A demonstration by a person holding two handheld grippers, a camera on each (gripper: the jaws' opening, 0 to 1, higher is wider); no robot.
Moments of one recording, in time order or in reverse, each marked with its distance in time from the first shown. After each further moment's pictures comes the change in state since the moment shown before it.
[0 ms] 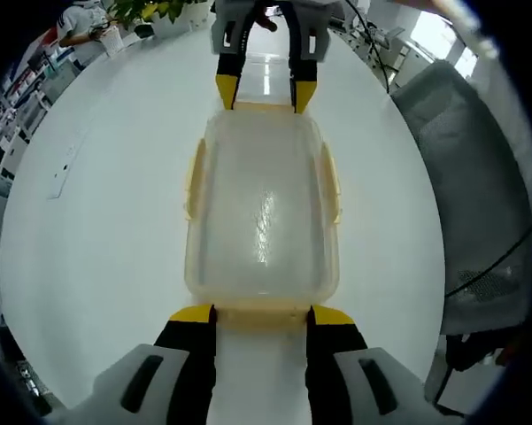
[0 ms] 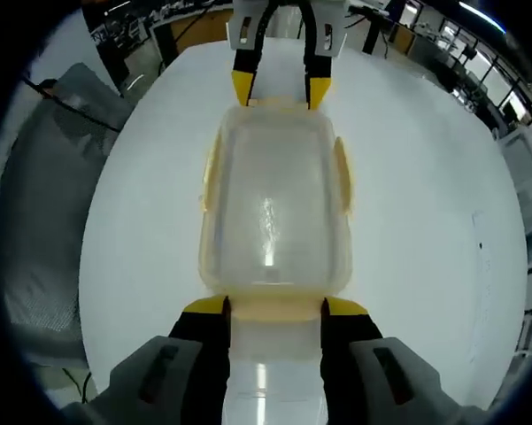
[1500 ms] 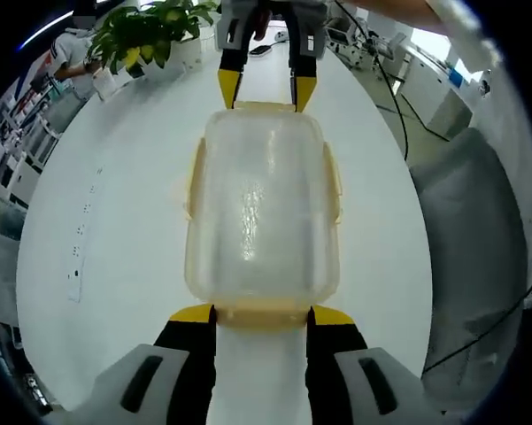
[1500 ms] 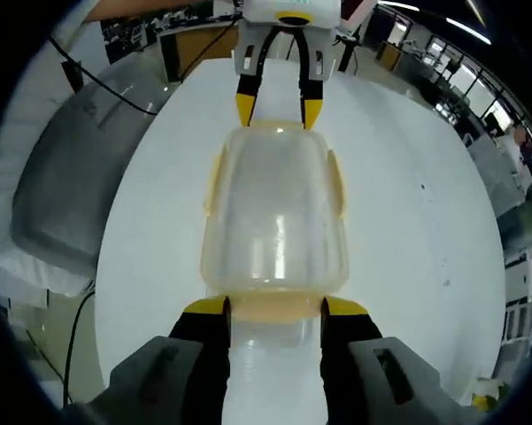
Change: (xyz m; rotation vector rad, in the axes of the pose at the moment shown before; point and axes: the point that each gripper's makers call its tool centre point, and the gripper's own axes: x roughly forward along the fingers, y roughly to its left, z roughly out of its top) left arm 0.011 0.001 0.176 0.034 -0.072 0.036; right arm -0.111 0.005 -0.136 -0.001 -0.039 -0.077
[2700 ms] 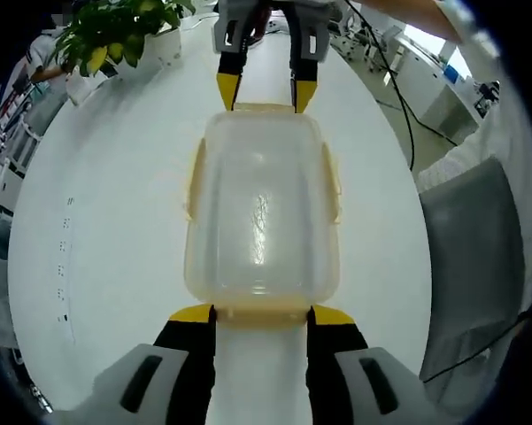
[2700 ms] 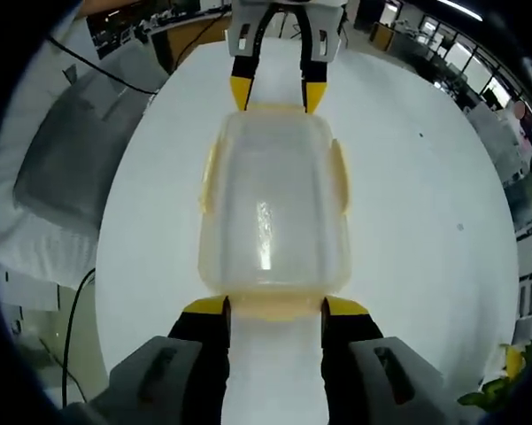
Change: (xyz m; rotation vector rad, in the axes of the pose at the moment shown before) left arm 0.036 0.000 0.050 0.022 0.067 -0.055; right arm 0.000 0.008 -0.067 0.069 0.056 0.036
